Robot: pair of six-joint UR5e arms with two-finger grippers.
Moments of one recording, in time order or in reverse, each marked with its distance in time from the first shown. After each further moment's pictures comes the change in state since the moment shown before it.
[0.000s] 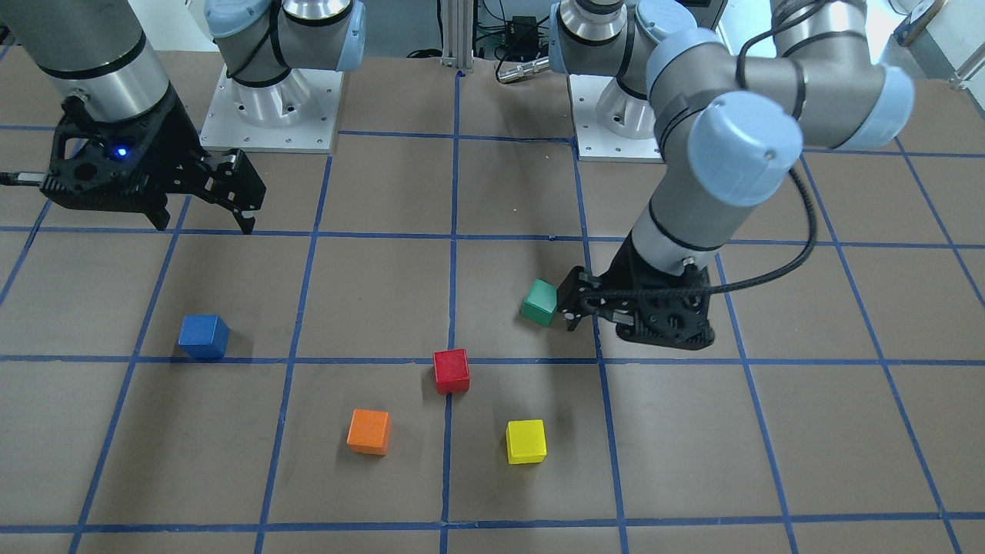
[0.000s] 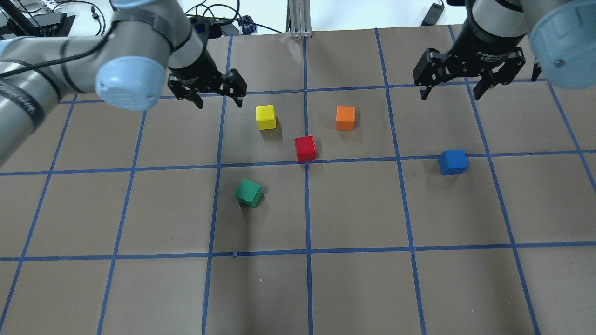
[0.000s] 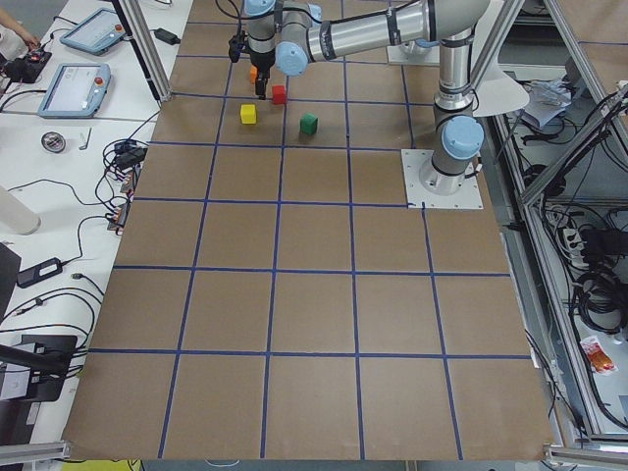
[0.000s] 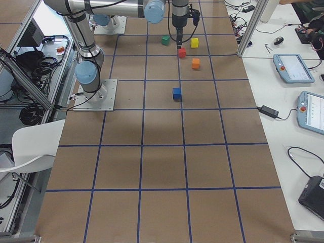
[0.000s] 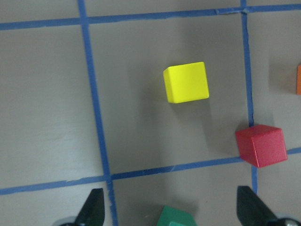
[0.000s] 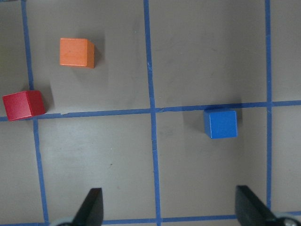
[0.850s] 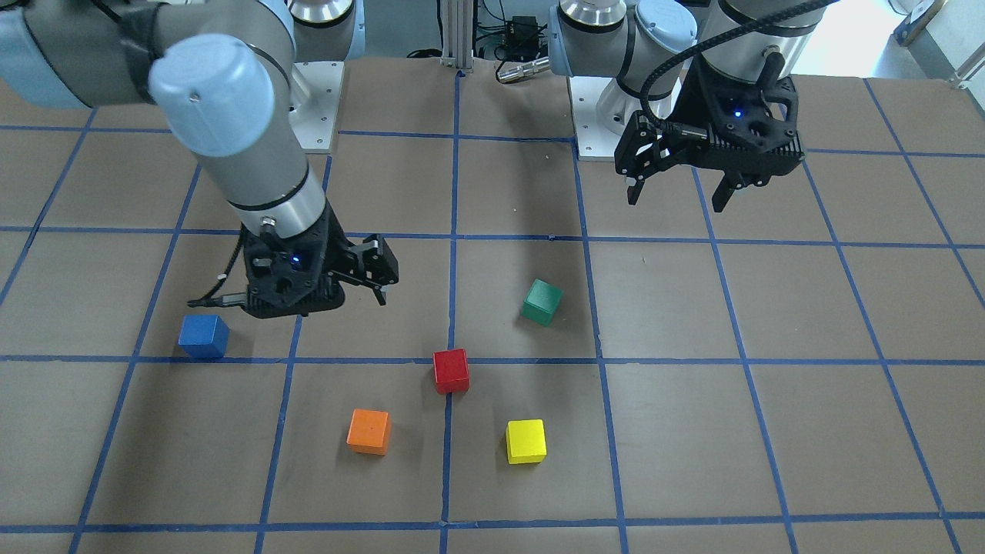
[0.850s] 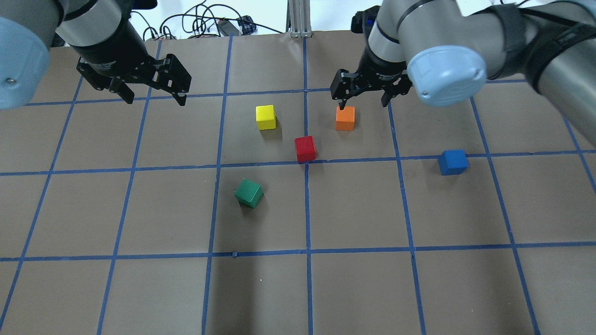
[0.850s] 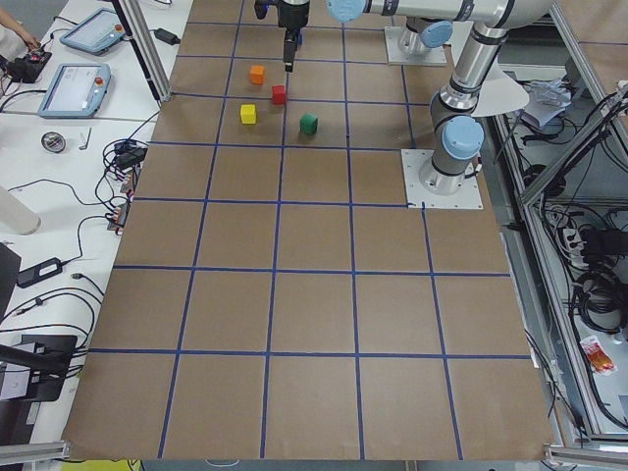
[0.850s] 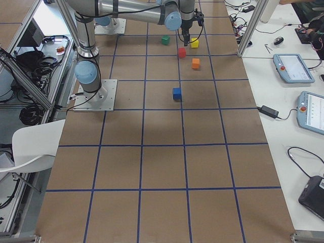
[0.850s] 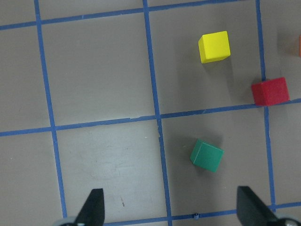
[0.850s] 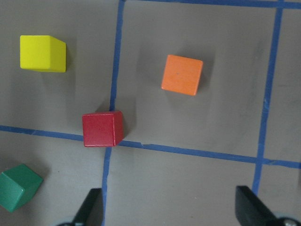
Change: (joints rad) left arm 0.018 0.235 0.035 -0.244 0.113 0.040; right arm 0.216 0.231 -0.006 -0.262 0.084 0.073
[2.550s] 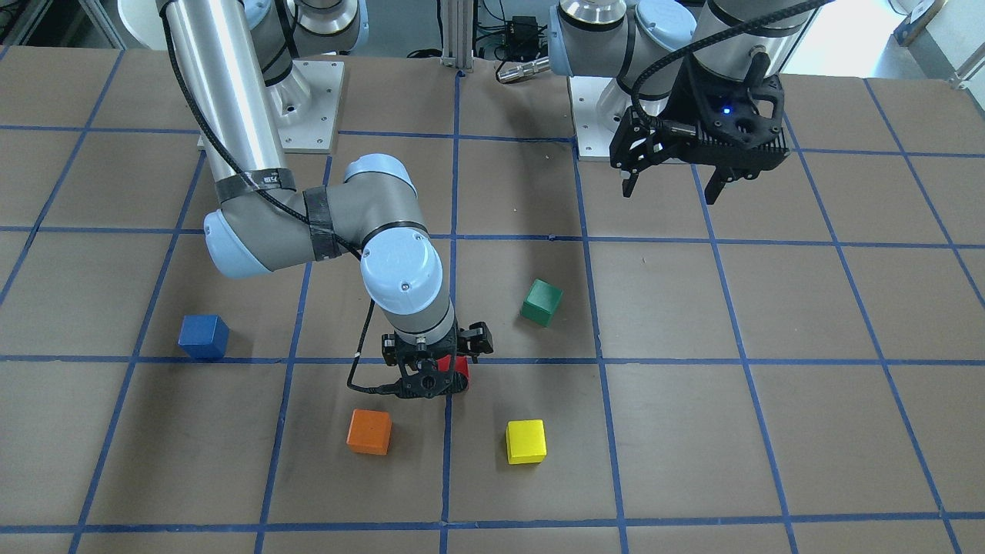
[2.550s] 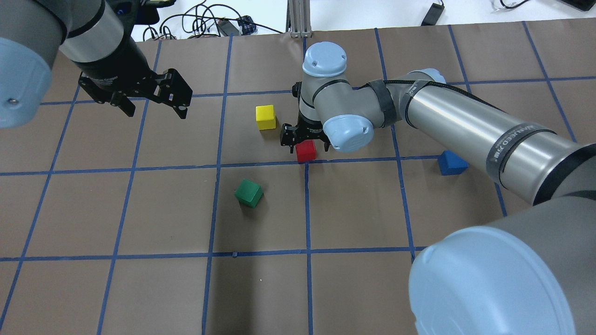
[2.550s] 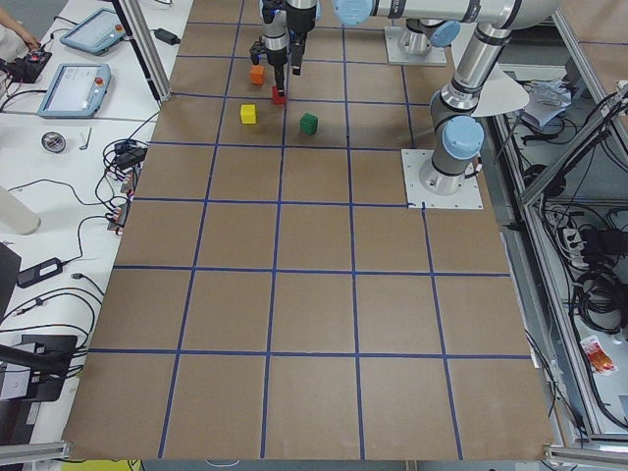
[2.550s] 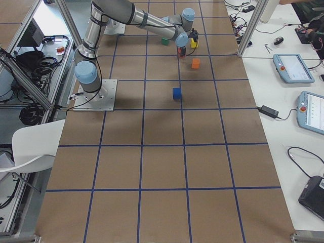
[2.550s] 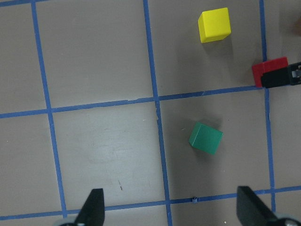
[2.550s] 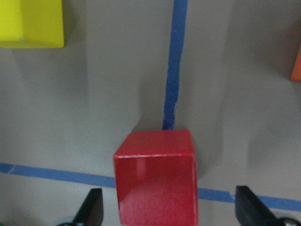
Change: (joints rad) left arm -0.002 0.032 -0.056 0.006 0.001 0.000; right arm 0.142 0.315 -0.001 -0.217 0.015 0.159
